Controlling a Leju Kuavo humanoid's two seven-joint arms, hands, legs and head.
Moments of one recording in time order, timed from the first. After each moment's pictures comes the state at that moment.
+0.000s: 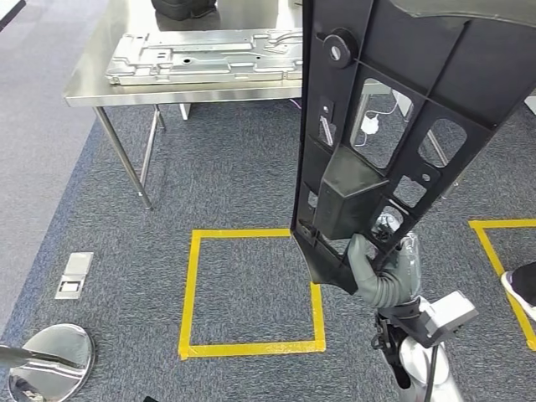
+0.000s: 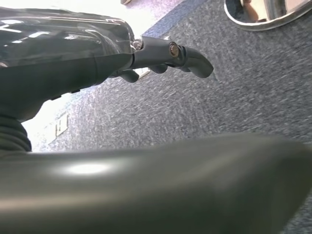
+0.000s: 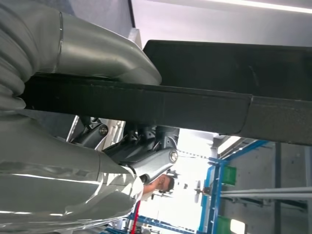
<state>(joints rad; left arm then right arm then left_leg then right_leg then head) -0.06 -0.18 0.79 -0.20 -1.35 0.50 -0.16 -0.05 -0.07 0.27 -1.83 -0.05 -0.04 -0.55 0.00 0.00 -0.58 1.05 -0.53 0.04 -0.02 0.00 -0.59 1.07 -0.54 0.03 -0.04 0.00</state>
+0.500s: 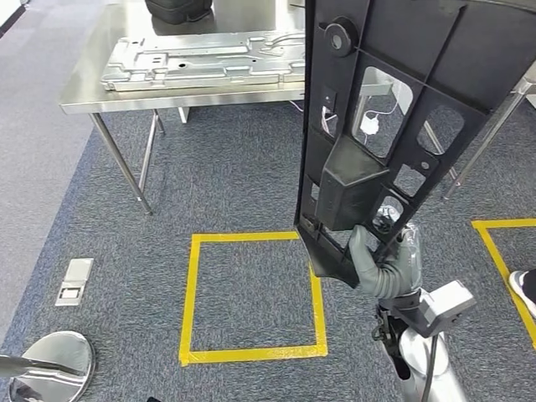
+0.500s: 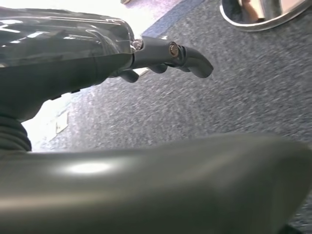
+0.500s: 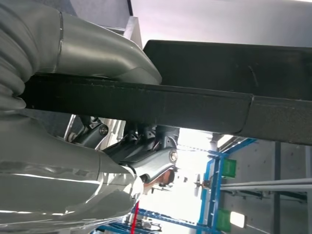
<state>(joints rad) -0.06 -0.18 0.79 -0.20 -1.34 0.50 -0.15 -0.09 -0.07 0.28 -1.81 -0.05 -0.04 -0.54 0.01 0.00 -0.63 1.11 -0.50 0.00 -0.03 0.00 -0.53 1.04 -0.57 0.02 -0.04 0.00</state>
